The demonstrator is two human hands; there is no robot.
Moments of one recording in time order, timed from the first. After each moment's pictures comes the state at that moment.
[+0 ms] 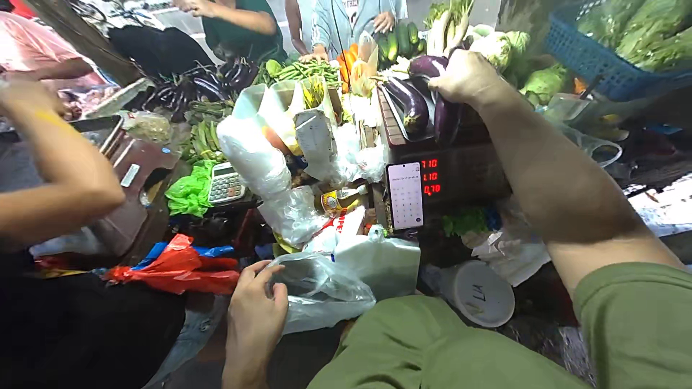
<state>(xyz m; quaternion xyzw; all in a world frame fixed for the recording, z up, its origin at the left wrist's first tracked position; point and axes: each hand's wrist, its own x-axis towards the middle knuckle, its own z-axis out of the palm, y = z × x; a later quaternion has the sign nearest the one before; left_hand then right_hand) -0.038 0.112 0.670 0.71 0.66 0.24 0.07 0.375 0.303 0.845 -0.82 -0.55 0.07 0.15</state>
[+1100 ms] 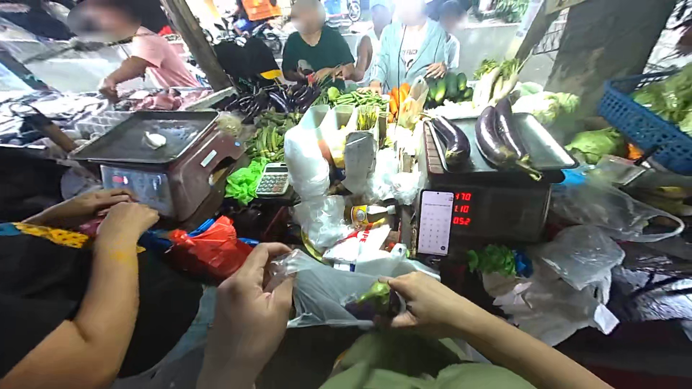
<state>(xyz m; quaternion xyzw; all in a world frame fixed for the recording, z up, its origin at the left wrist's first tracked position) -0.031 0.075 0.756 0.67 0.62 0.40 0.05 0.249 0.112 0.684 -0.38 -0.85 0.36 0.09</state>
